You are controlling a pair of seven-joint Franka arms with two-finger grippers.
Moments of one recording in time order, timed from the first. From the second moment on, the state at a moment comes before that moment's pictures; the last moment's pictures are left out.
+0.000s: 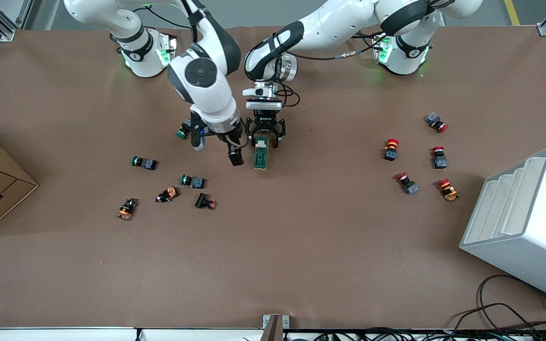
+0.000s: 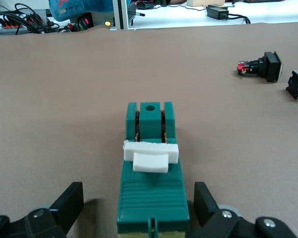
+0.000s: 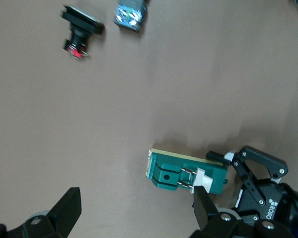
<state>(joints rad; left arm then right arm) -0.76 0.89 -0.53 -1.87 1.93 1.90 -2.50 0.78 0.30 -0.05 -1.96 0.06 2.39 2.13</state>
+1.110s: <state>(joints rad) -0.78 0.89 -0.53 -1.87 1.93 1.88 -2.52 0.92 0.45 -0.06 -2.11 0.06 2.72 2.33</state>
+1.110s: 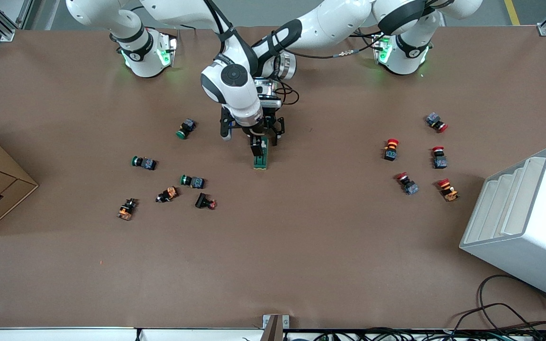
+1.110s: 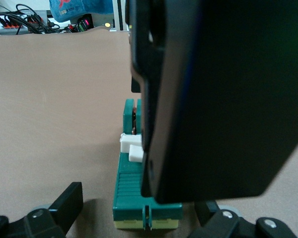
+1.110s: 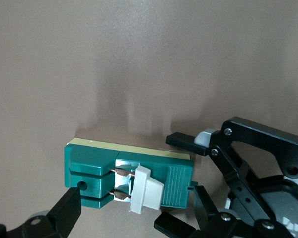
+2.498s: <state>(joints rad) -0.78 0.90 -0.53 -1.88 1.94 1.86 -2.55 0.92 0.47 -0.06 -2.10 0.06 2.78 2.33</state>
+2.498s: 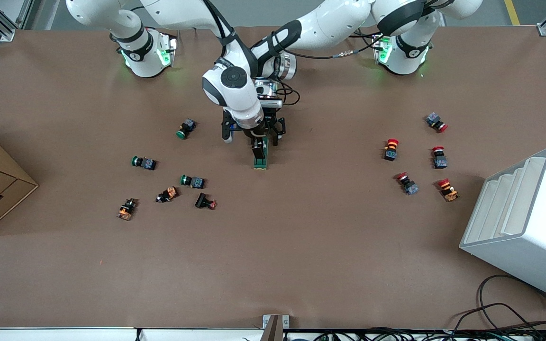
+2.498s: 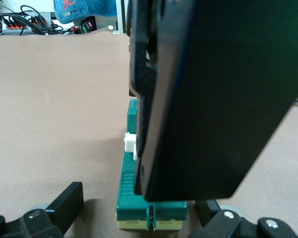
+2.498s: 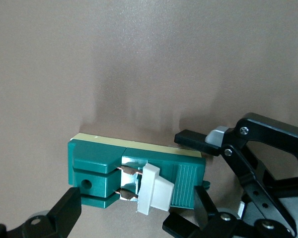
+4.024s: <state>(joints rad) -0.78 0.90 -0.53 -1.87 1.94 1.85 -2.56 0.91 0.52 -0.08 -2.03 0.04 2.77 2.34</state>
